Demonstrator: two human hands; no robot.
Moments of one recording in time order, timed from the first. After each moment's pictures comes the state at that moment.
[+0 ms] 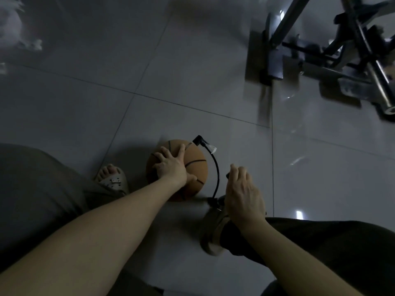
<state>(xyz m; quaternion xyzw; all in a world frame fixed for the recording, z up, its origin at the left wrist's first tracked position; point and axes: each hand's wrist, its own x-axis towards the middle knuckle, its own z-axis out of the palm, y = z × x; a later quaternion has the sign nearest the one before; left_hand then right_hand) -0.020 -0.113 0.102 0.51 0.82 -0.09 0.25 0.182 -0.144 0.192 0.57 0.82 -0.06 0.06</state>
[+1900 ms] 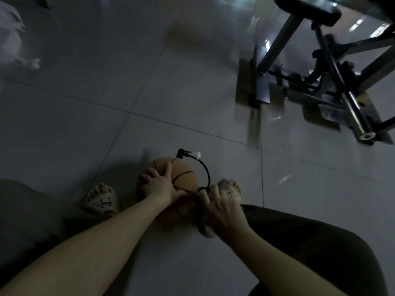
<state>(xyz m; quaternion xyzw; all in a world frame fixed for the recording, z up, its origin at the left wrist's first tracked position) -0.042 -0.112 0.105 0.49 0.82 -0.07 0.30 0.163 -0.132 0.197 0.38 0.91 0.01 0.17</state>
